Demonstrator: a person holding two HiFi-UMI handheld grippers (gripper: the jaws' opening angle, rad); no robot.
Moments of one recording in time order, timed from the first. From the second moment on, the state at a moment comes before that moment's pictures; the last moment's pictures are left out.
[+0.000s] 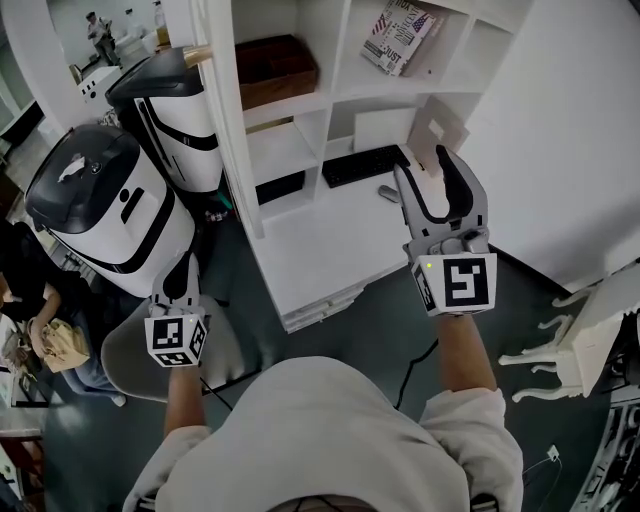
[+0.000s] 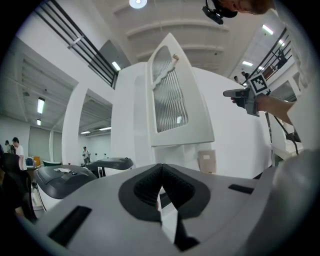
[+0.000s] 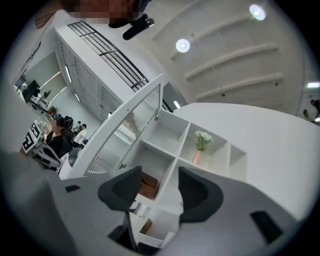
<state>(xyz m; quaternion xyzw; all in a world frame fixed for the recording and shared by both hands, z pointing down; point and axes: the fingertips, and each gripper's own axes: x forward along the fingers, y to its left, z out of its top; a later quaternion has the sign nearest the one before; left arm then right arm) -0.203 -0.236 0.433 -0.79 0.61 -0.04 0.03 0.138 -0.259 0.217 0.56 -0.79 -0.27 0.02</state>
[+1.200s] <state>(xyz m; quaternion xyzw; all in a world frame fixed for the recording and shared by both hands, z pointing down) -0.187 -0.246 0.439 -0.82 0.57 -0.05 0.04 0.187 -0.214 0.390 0.65 -0.76 -0.08 0.05</state>
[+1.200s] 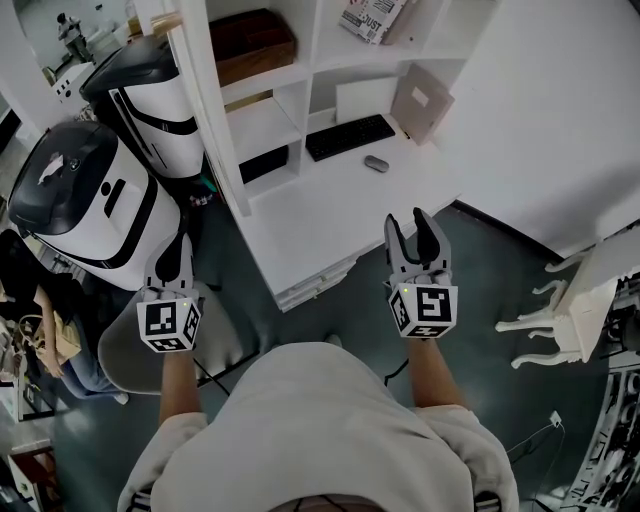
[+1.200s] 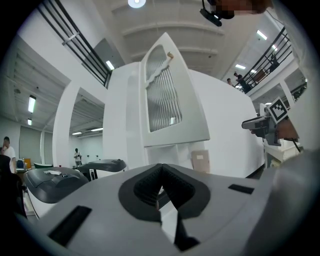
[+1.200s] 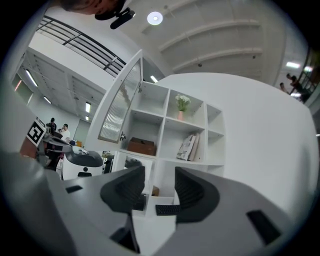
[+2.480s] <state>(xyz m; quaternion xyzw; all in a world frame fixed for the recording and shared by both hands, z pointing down) -0.180 -0.246 0.430 -0.82 0.56 -0.04 0.05 0.182 -0.213 0.414 0.65 -0.75 -0.06 0.06</state>
